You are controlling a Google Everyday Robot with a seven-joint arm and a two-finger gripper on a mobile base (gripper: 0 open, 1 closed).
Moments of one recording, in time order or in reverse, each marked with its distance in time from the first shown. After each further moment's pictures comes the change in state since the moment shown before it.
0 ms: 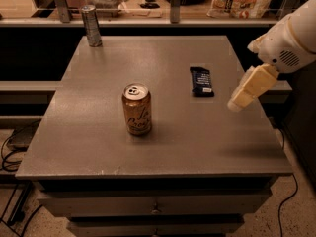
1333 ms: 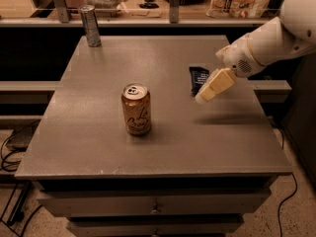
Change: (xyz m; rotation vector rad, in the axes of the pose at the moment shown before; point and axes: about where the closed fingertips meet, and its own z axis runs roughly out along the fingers) arm -0.038 -0.036 0.102 -0.075 -0.201 0.043
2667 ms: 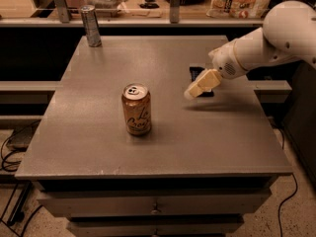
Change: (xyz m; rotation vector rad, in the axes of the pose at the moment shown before) arm -0.003 -0.029 0.040 0.052 -0.071 0.045
